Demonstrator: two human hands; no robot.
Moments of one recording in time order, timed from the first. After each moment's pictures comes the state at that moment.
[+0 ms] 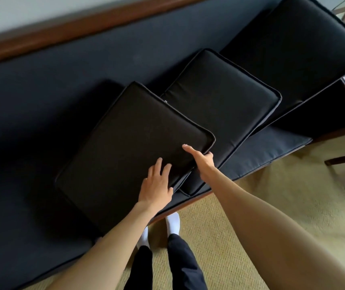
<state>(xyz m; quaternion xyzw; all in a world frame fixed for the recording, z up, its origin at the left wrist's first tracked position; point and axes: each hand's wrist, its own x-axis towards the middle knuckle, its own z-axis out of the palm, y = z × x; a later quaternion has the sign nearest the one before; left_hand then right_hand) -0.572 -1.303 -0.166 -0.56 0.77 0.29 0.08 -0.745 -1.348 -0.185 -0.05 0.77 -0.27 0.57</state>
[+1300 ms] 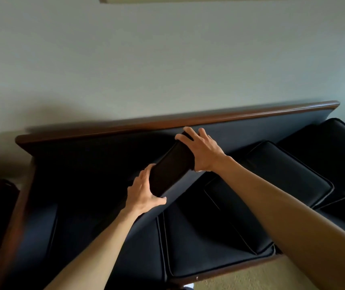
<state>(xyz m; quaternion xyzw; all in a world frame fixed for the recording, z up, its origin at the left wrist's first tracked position) -0.218 -1.348 0.013 -0.69 0.64 0.29 -0.19 -0.432 -1.456 0.112 -0.88 0.48 0.05 0.02</state>
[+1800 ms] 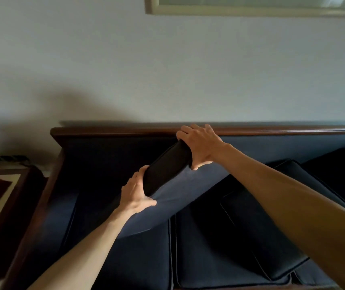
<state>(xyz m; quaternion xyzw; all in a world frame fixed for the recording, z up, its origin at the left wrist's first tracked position) -0.144 -1.344 0.024 -0.75 0.58 0.27 -0.17 -0.351 -1.486 0.157 -0.93 0.36 0.10 -0.05</state>
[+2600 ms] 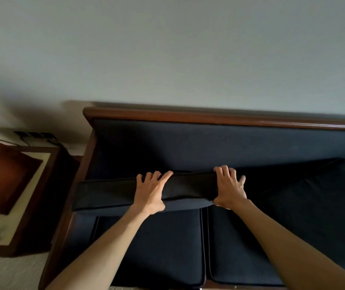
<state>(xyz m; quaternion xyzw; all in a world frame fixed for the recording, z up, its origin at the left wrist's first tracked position) -0.029 -1.328 -0.033 -0.71 0.69 0.15 0.04 -0.279 -1.413 -0.029 -0.79 0.57 0.16 0.13</state>
